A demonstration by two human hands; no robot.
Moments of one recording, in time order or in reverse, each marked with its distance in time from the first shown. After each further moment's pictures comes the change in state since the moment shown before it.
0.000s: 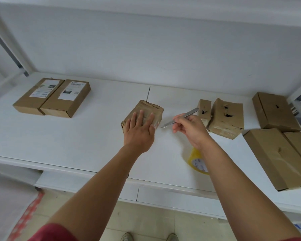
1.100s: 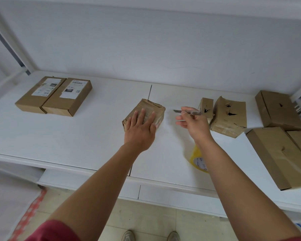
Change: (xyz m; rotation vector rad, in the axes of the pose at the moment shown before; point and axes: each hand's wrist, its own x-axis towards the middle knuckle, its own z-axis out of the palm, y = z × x) left_hand 0.000 -0.003 -0.003 -0.011 -0.021 0.007; right_hand -0.003 -0.002 0.002 -0.026 0.194 -0.099
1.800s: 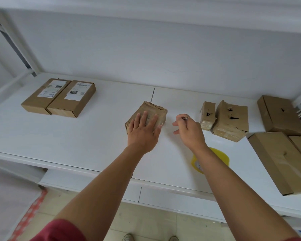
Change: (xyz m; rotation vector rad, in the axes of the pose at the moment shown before) left_hand 0.003 0.000 0.005 -0.014 -0.005 -0.046; right_hand -0.008 0.013 0.016 -0.531 -0.072 -0.122
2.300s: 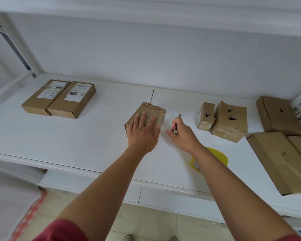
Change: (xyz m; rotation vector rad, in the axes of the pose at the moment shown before) left_hand -0.001 0.004 -0.002 0.005 0.012 -0.028; right_hand 0.001 0.007 0.008 -0.253 -0.222 -0.098
